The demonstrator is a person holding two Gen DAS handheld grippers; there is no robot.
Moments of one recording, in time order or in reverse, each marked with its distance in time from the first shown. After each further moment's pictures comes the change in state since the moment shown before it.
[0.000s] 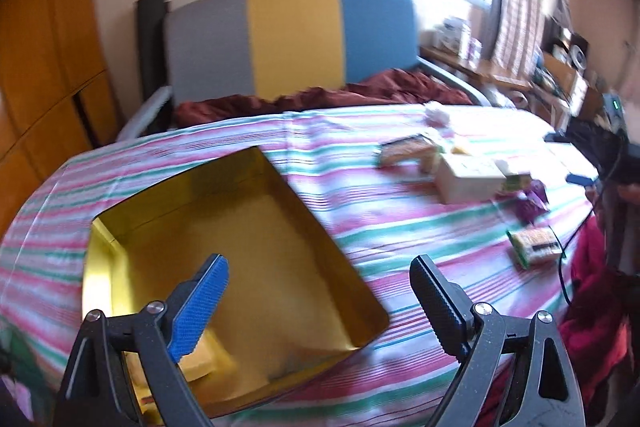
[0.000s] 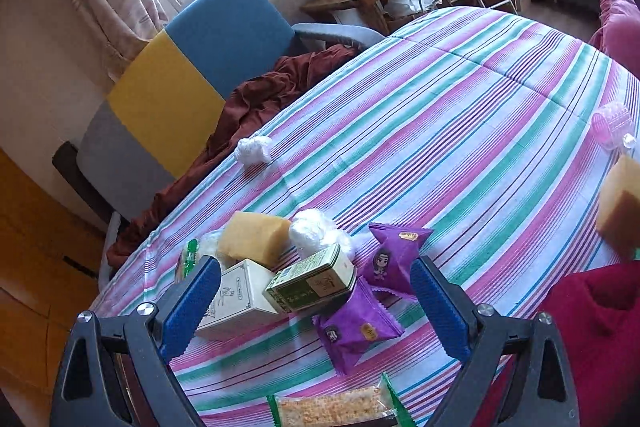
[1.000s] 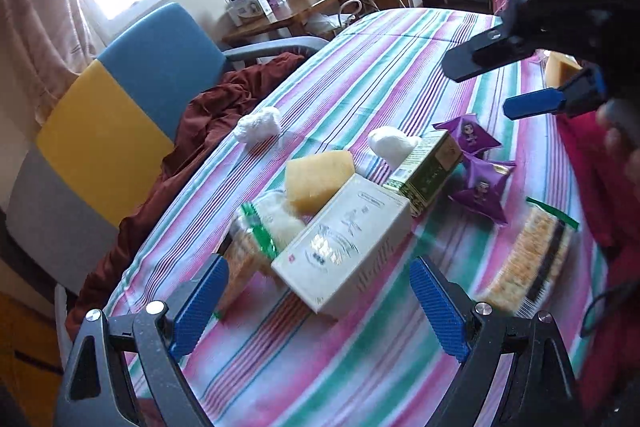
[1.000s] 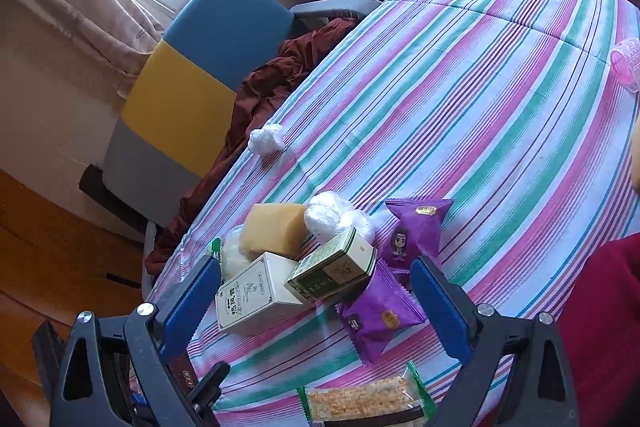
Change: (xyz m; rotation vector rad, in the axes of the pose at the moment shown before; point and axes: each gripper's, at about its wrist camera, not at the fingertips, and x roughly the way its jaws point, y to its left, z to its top) left arm 0.147 -0.188 0.092 0.736 0.031 -0.252; right arm 0.014 -0.022 0.003 0.142 0.075 0.138
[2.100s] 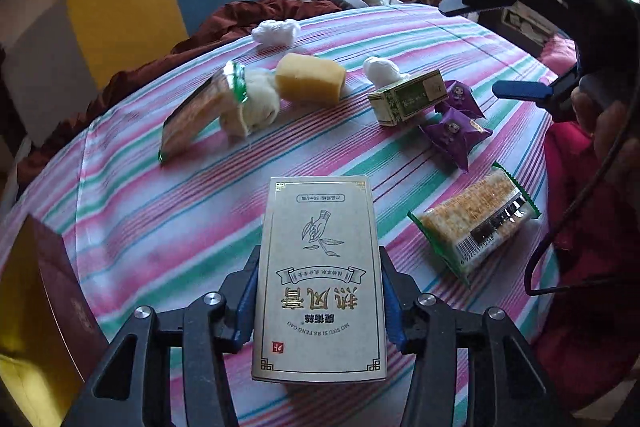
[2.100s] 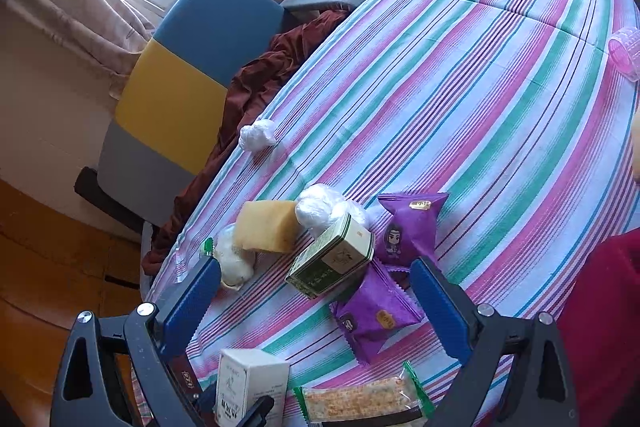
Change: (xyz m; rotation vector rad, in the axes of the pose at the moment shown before) left arm -0.027 -0.028 -0.088 -0.452 0.102 -0.089; right arm 0.007 -0.004 0.002 0.014 0.029 -0.030
